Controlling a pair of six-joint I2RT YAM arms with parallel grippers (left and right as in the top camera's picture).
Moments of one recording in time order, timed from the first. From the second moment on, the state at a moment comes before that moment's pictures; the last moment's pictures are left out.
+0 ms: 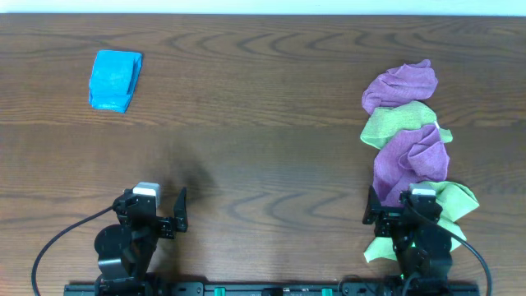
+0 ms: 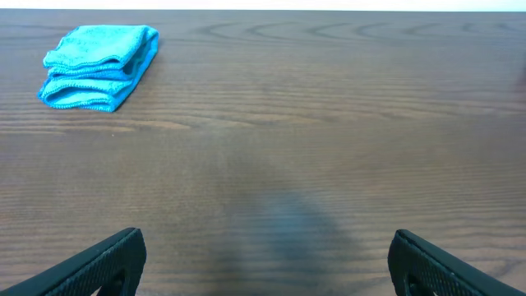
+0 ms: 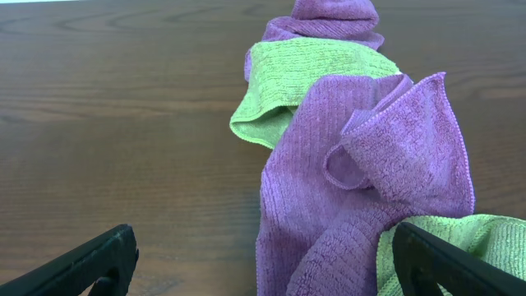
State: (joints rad) left arm 0.09 0.01 0.15 -0.53 0.25 0.04; right arm 0.07 0.01 0.15 -0.56 0.09 0.09
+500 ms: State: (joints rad) left arm 0.09 0.01 0.15 -0.53 0.25 0.04; right arm 0.07 0.01 0.15 -0.33 -0.06 0.36
